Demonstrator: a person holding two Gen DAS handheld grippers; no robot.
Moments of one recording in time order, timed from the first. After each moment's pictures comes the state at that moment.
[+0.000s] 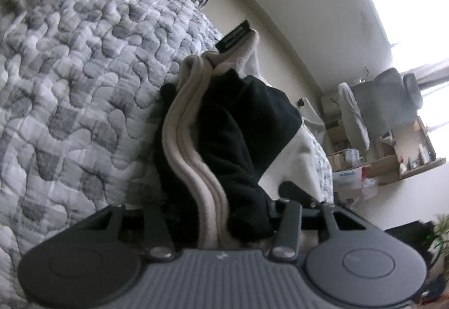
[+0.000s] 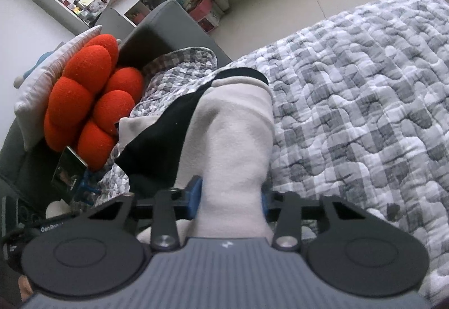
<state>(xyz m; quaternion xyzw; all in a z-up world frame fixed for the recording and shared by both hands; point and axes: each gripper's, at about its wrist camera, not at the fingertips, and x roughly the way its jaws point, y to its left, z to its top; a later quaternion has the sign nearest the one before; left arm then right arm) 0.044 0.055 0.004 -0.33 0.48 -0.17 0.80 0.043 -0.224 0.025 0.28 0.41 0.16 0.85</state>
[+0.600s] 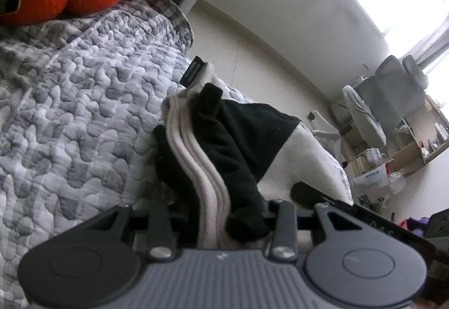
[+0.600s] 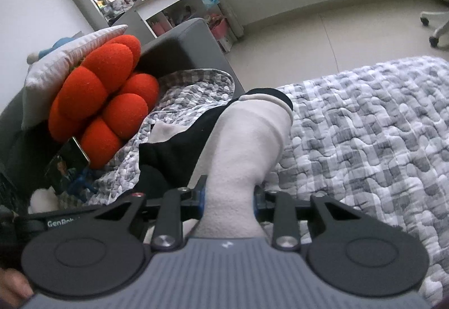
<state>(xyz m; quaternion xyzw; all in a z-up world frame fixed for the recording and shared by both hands) 0.043 0.046 0.036 -0.25 0.42 -0.14 0.86 0.030 -0.185 0.052 0.20 0.35 0.15 0.90</state>
